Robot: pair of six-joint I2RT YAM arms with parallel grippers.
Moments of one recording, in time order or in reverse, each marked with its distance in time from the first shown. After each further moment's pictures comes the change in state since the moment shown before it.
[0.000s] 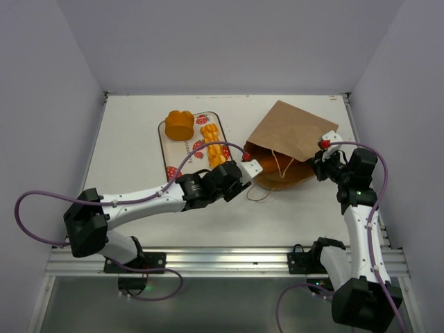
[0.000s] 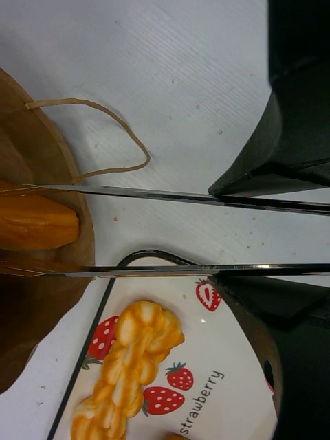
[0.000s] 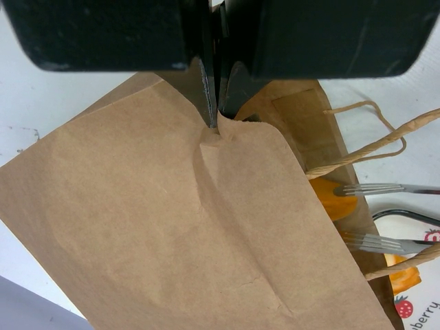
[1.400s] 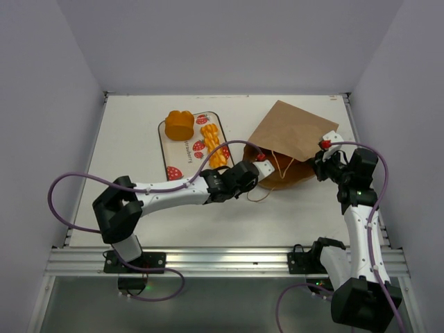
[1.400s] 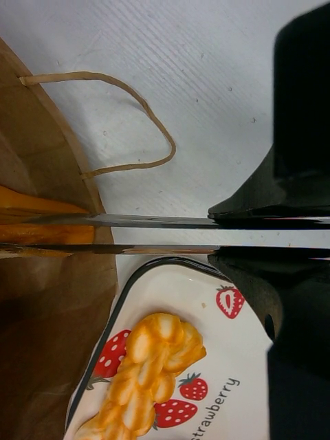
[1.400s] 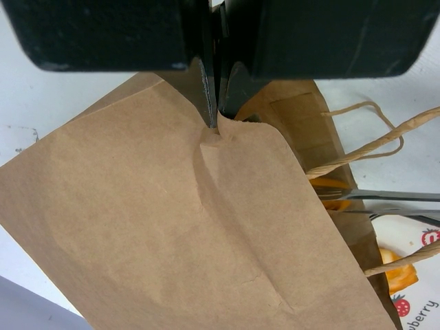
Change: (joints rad) left arm 0.000 0.241 0.157 -0.035 -0.055 0.017; right arm -0.008 0.000 0.000 0.000 -0.011 0.000
